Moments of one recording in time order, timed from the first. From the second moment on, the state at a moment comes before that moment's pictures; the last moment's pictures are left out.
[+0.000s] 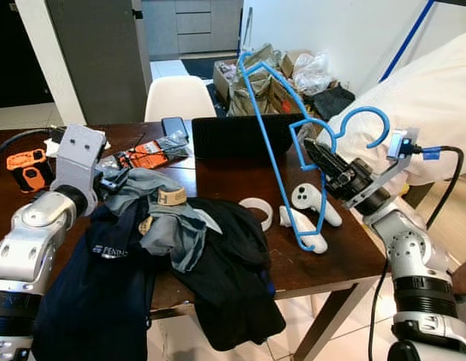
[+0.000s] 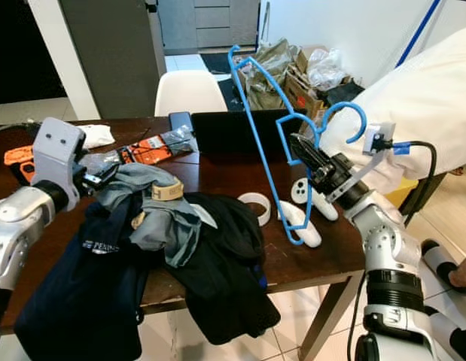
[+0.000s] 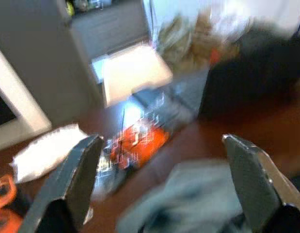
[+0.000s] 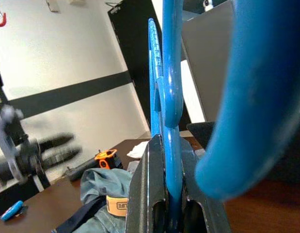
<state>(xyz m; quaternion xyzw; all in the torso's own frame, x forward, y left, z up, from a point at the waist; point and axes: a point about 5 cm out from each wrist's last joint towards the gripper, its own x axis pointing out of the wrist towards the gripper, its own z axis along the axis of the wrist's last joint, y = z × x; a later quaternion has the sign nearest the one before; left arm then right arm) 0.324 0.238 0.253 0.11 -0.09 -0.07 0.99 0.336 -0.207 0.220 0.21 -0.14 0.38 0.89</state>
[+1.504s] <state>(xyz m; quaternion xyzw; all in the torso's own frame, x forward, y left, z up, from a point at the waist) 0.308 0.185 0.192 -0.14 -0.04 -0.25 0.96 0.345 -0.221 0.156 0.18 0.00 0.27 0.95</state>
